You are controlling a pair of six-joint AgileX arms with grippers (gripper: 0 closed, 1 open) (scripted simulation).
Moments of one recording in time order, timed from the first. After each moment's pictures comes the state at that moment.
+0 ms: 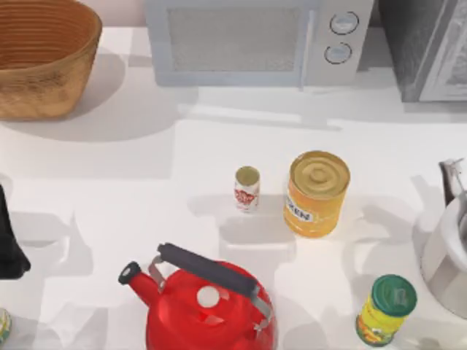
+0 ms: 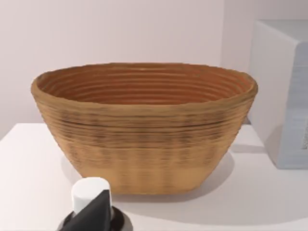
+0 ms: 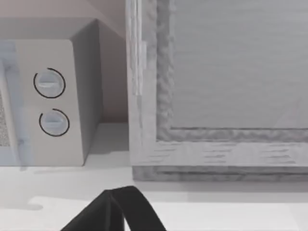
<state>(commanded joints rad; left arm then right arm) 0.00 0.00 0.00 0.00 0.00 0.00 0.00 0.00 0.00 0.00 0.00 0.00</state>
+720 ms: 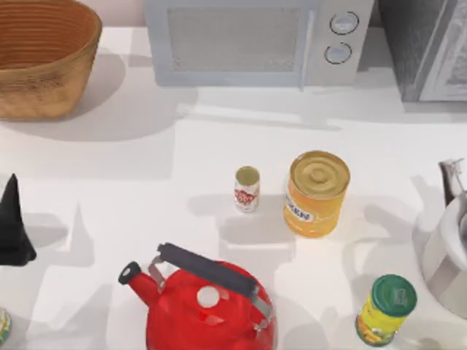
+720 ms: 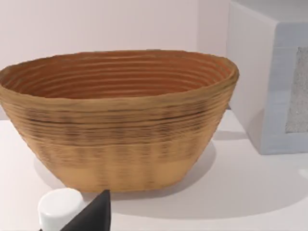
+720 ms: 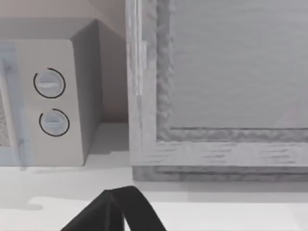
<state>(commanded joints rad) 0.09 0.37 0.00 0.32 0.17 0.03 0.00 0.00 0.00 0.00 0.00 0.00</state>
